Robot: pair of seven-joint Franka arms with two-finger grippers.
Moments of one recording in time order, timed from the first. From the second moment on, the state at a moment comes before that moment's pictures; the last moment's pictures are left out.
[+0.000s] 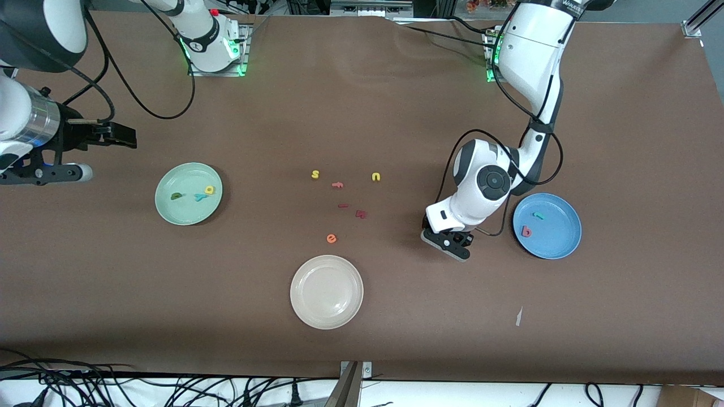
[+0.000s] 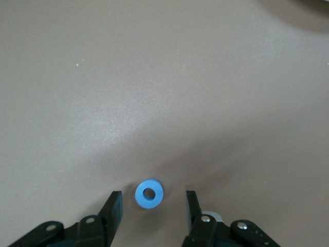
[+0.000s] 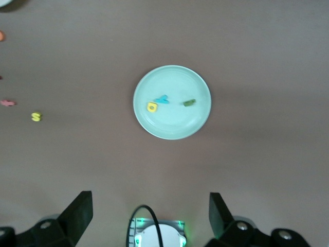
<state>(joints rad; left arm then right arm) -0.57 0.71 0.15 -1.70 -0.34 2.54 0.30 0.55 0.23 -0.56 -1.43 0.11 1.39 -0.09</state>
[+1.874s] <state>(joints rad) -0.59 0.77 0.18 -1.68 -0.34 2.59 0.30 0.01 -0.01 -0.02 -1.66 0.00 1.67 -0.05</state>
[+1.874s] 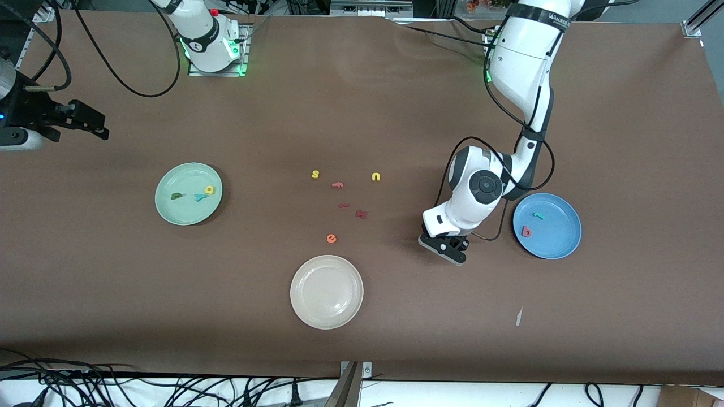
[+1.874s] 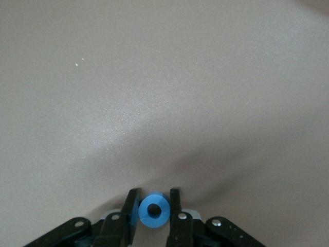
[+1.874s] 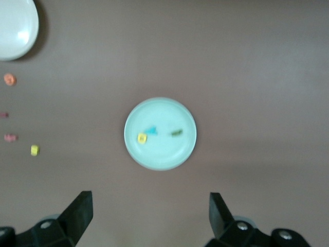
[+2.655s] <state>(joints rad) -0.44 0.61 0.16 -1.67 -0.19 2.28 0.30 0.01 -0.01 -0.03 -1.67 -0.02 1.64 -0.05</state>
